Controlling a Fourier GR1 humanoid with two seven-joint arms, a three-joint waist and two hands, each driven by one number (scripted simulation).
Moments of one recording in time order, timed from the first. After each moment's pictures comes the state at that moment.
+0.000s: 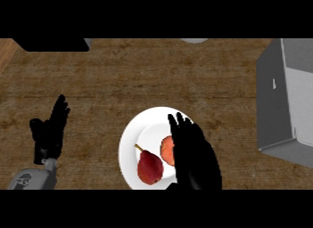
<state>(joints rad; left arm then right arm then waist) -0.11 0.29 -0.12 -1.27 0.19 0.33 -0.02 -0.25 -0.02 0.71 -1.86 0.86 0.25 1.11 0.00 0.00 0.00</state>
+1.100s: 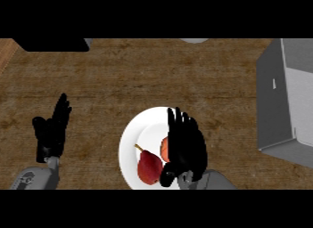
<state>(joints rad) -0.12 0.26 -0.10 -1.27 0.15 0.32 0.00 -0.36 -0.02 0.69 -1.62 0.81 0.19 1.14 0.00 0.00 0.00</state>
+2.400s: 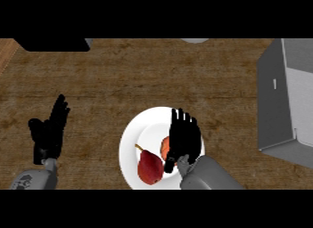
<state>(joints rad) -0.10 0.22 -0.04 -1.30 0.09 0.27 0.02 -0.41 -0.01 0.66 -1.32 0.79 0.09 1.05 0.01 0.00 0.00</state>
